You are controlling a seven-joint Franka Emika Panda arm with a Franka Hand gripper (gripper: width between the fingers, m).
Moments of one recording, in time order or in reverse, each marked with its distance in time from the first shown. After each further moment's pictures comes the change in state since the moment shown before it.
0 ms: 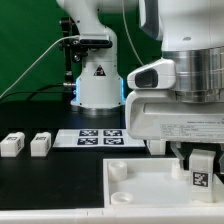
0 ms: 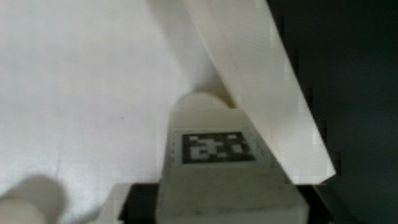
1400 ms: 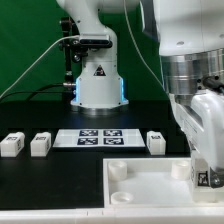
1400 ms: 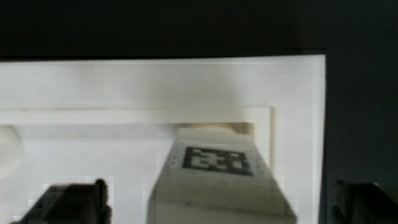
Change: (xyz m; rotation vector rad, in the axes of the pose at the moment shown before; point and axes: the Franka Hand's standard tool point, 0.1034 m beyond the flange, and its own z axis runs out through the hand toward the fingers) arm -0.002 -0.004 0.003 0.028 -0.040 1.016
